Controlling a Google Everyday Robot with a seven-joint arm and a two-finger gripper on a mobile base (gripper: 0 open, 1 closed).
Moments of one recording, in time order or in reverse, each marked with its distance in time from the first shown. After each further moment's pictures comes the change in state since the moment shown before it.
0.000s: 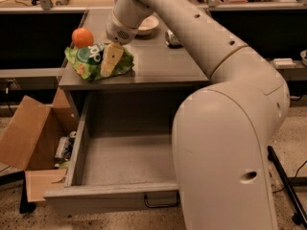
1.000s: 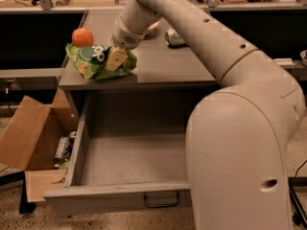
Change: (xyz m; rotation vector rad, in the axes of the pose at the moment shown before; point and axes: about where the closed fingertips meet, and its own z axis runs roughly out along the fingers) arm 0.012 0.011 0.004 -0.017 -0.020 0.003
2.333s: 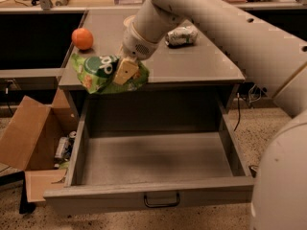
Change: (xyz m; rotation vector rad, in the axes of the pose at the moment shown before) arm 0.008 0.079 -0.044 -0.011 0.000 0.083
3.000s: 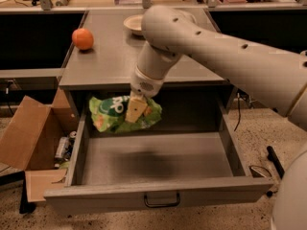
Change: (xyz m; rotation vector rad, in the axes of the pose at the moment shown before) arm 0.076 0.074 0.047 -0.128 0.199 0.208
